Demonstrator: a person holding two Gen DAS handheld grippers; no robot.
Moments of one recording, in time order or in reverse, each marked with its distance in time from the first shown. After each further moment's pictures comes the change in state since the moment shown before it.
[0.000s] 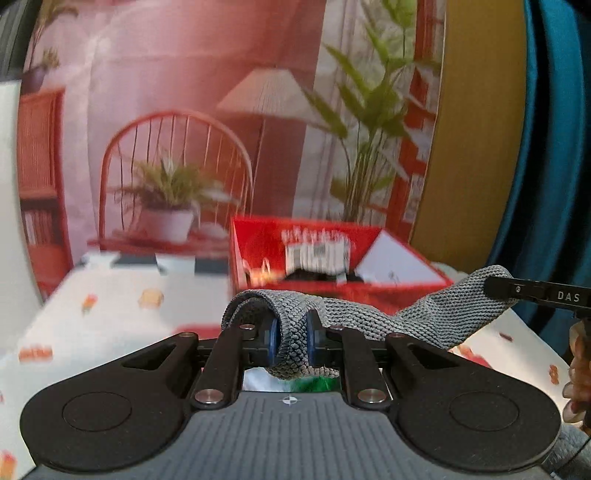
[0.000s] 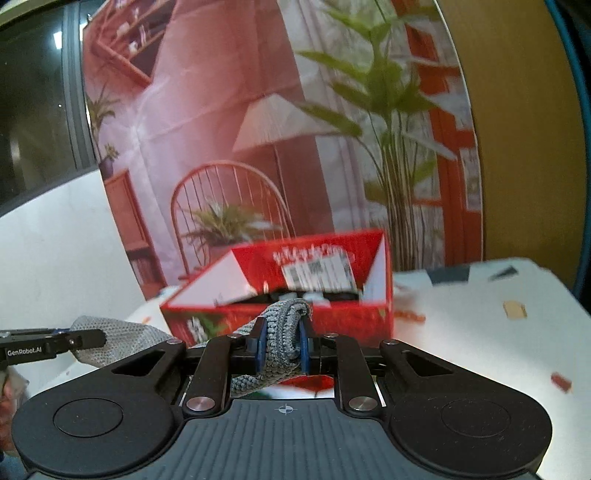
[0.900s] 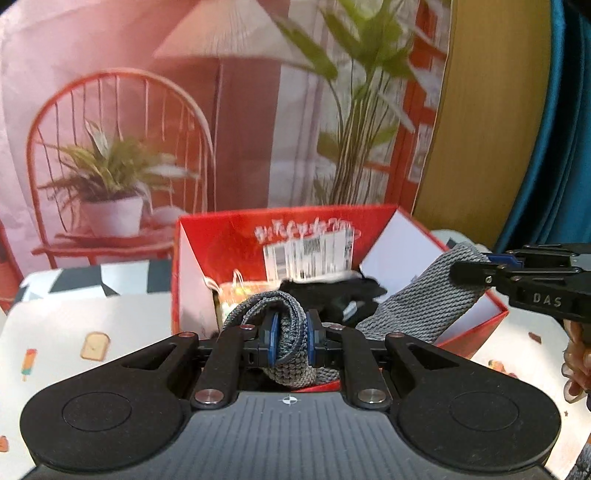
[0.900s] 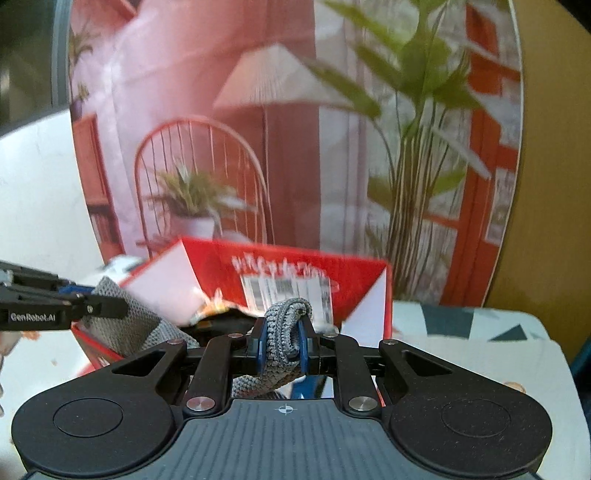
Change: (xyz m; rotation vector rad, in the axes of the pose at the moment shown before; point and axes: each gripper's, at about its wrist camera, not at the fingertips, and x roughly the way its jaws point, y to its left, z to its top) left arm 0.166 -0.009 0.057 0.067 0.229 -0.079; right arm 0.147 -0.016 0.064 -0.166 0.178 -0.093
